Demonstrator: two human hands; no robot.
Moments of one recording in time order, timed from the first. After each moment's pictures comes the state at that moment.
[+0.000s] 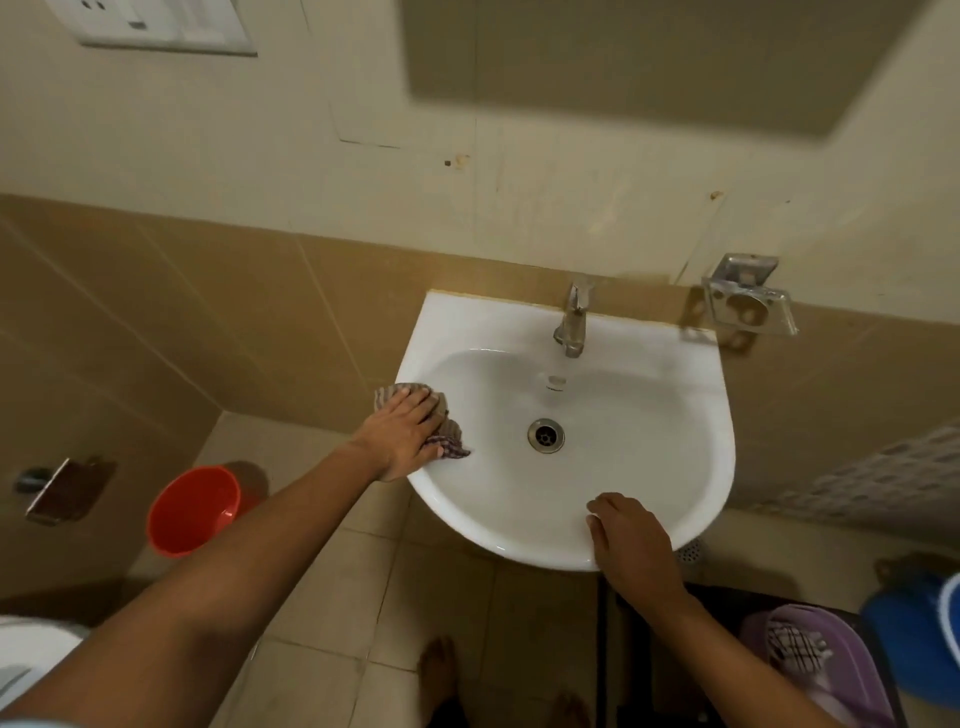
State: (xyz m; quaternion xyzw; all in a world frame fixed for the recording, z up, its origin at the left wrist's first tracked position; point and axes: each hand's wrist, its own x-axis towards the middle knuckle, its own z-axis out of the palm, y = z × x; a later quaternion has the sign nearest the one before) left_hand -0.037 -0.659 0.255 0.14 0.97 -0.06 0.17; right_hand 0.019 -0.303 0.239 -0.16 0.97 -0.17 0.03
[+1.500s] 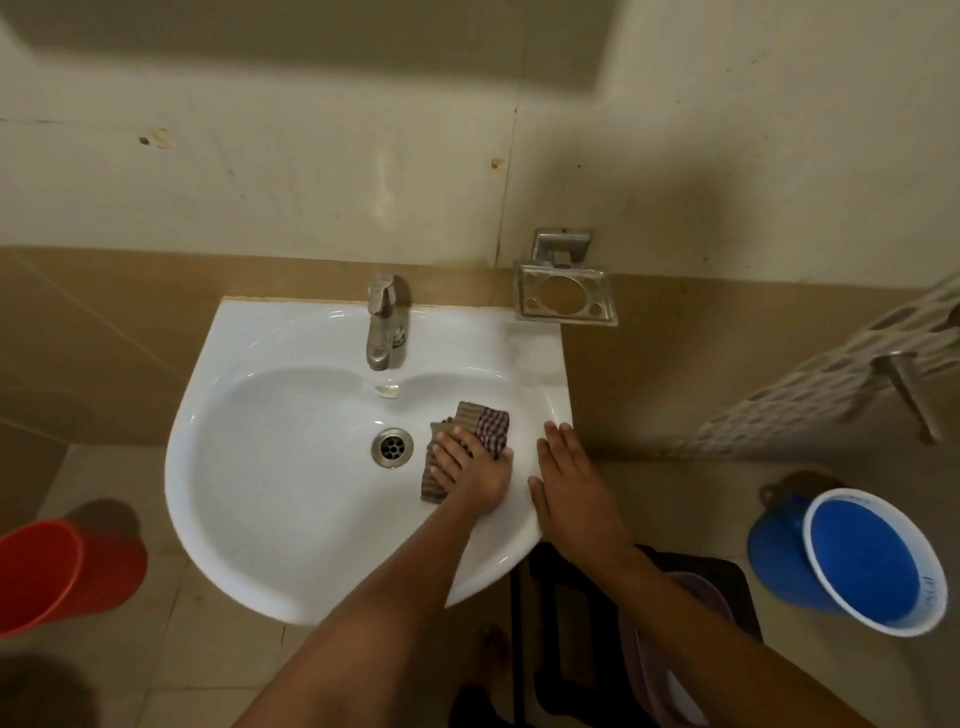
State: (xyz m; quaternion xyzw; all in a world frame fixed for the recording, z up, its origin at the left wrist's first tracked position) left_hand -0.117 -0.307 0.196 -0.22 0.87 0.33 0.29; right_hand -0.070 -0.177 0.242 -0.15 0.99 -0.03 0.05
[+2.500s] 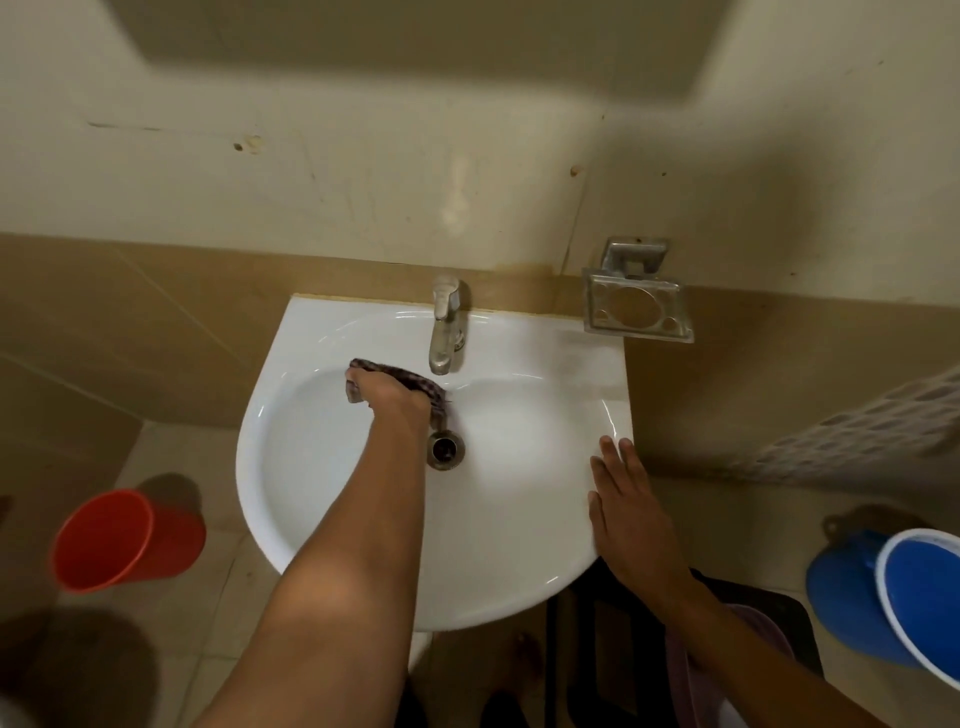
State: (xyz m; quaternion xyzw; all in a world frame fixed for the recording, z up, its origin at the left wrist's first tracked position) left_hand -0.195 -0.459 0.261 -0.54 0.34 0.77 -0.10; right_hand -0.072 -0.173 0.234 -0.17 0.98 -0.05 0.01
